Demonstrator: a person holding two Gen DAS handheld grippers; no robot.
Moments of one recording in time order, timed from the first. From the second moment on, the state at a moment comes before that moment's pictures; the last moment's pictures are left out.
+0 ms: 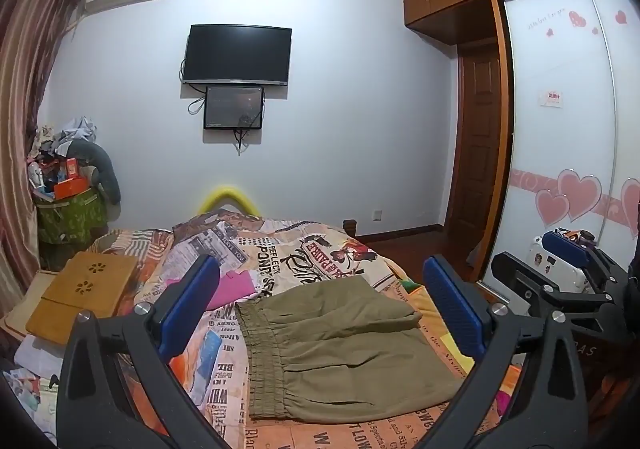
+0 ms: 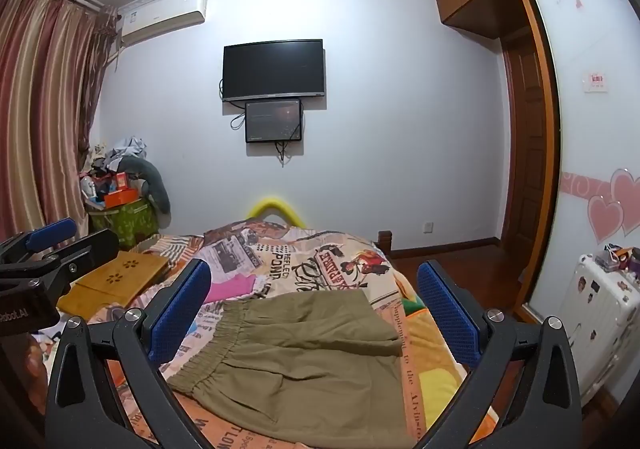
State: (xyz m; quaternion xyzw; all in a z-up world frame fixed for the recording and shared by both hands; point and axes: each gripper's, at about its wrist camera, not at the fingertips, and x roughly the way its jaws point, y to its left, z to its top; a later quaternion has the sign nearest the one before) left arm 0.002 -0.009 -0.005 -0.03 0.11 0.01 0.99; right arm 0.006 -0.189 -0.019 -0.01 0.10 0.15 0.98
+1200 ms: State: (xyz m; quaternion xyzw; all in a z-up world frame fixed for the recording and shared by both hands) left arm 0.002 -0.011 -0.007 -0.03 0.11 0.02 0.99; right arm 0.004 -0.186 -0.017 0.00 0.11 0.15 0.98
